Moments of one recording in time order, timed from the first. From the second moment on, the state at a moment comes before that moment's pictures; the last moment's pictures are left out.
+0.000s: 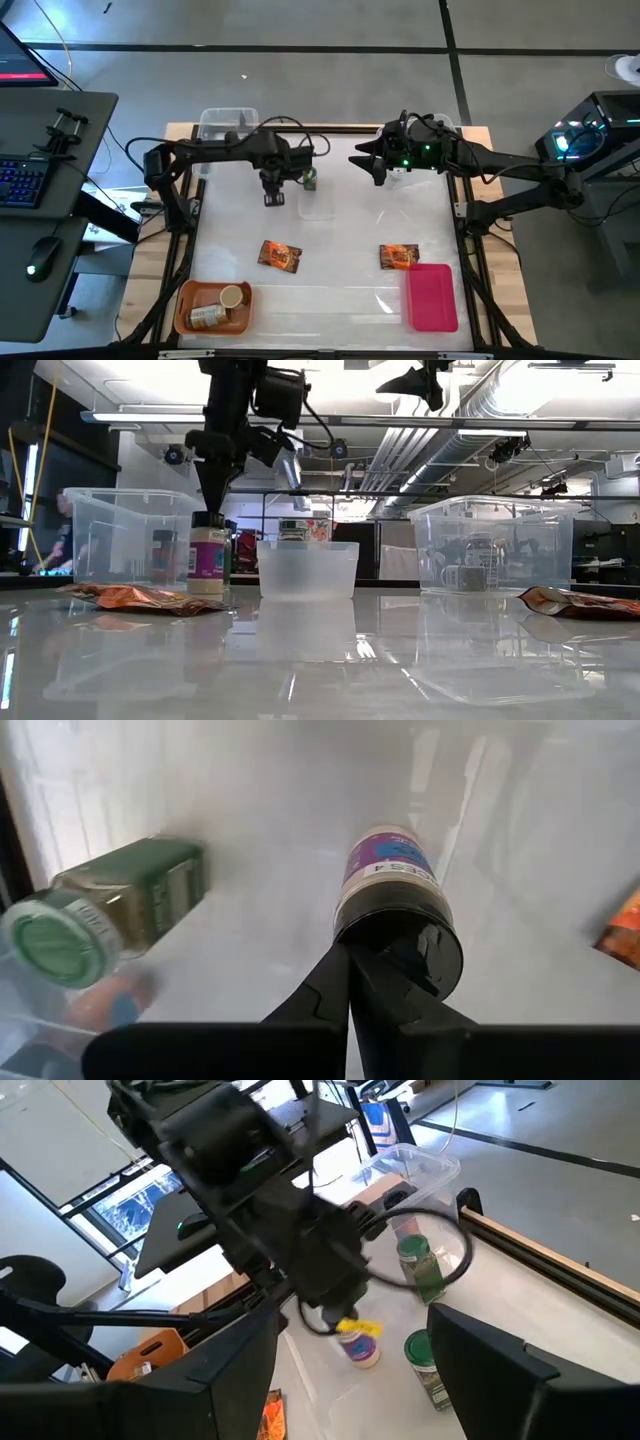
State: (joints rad) left arm 0.25 1.80 1.49 -1.33 -0.17 0.11; right arm -0.21 1.18 1.11 -0.21 0.01 0.44
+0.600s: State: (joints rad) left arm 0.18 1.80 1.65 -1.42 -0.20 0.19; right arm -0.21 1.18 1.11 -0.23 0.02 0.42
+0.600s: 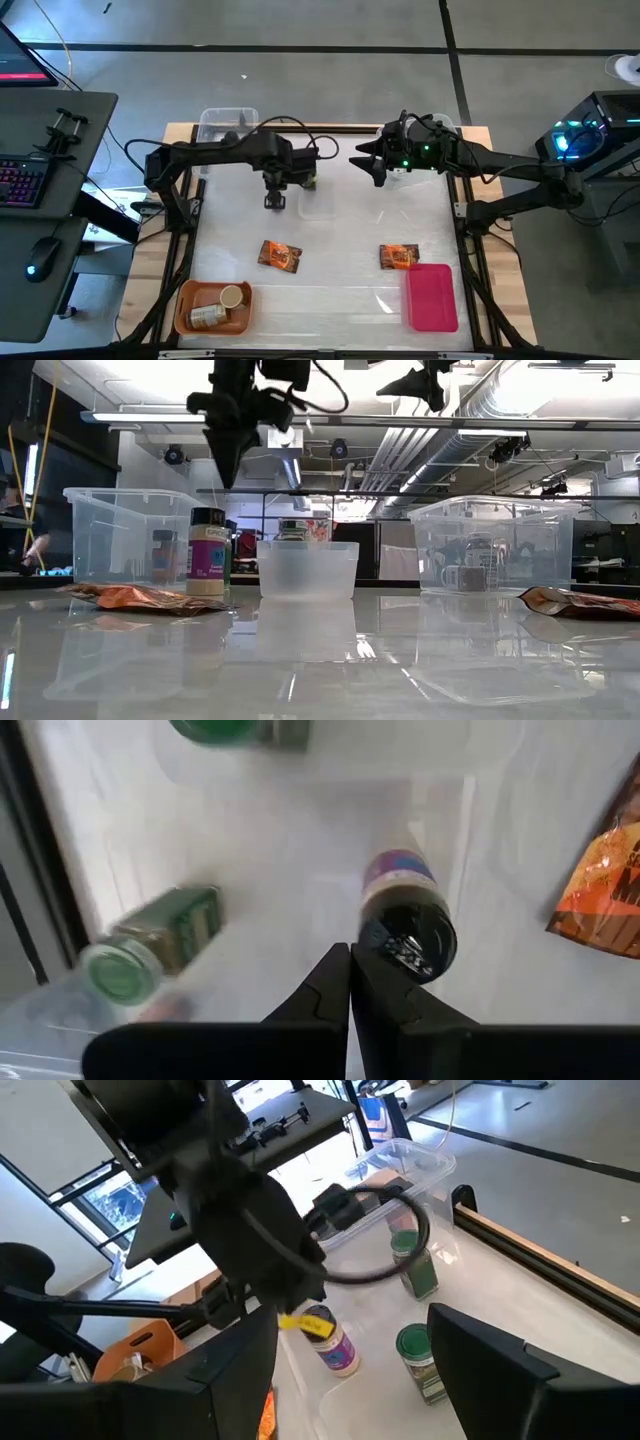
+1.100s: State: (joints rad) left arm 0.18 1.80 1.71 -1.57 -0.16 0.22; right arm -0.21 1.18 1.11 -0.25 0.02 0.41
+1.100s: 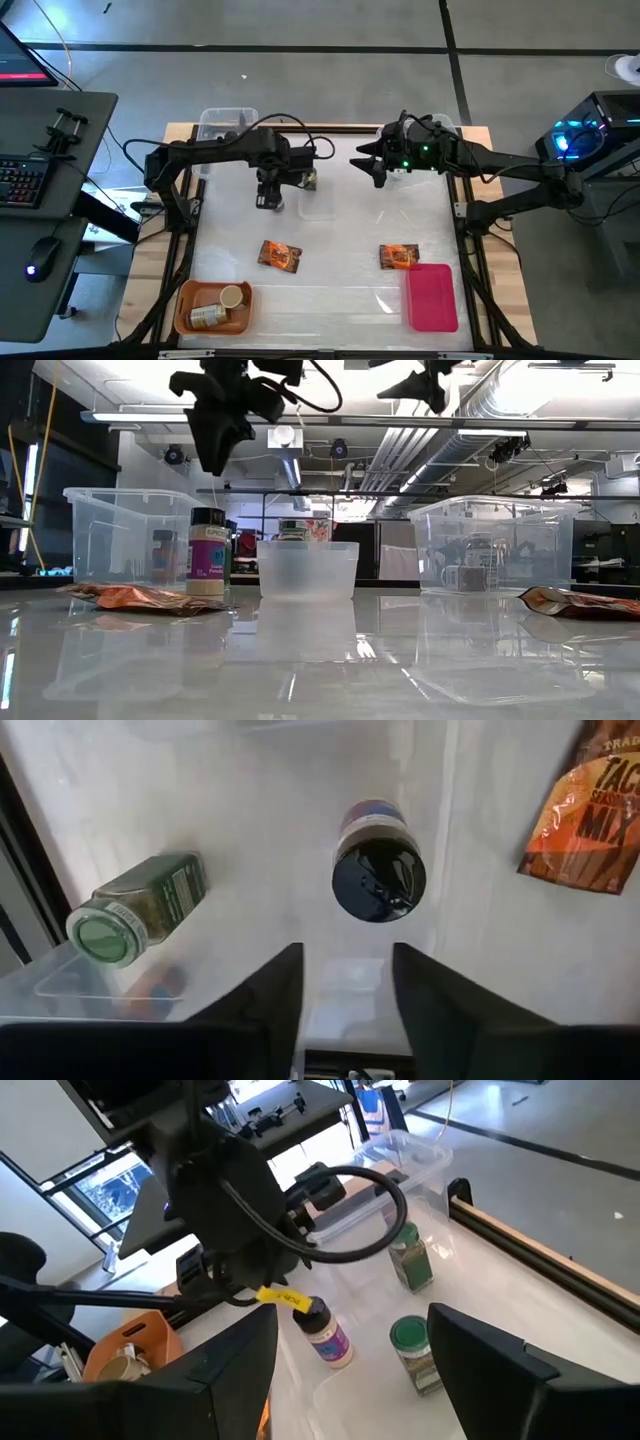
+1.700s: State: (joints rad) left arm 0.18 1.73 1.51 -1.38 -0.03 0.22; right arm -0.21 1.18 1.11 -0.32 0.01 0.50
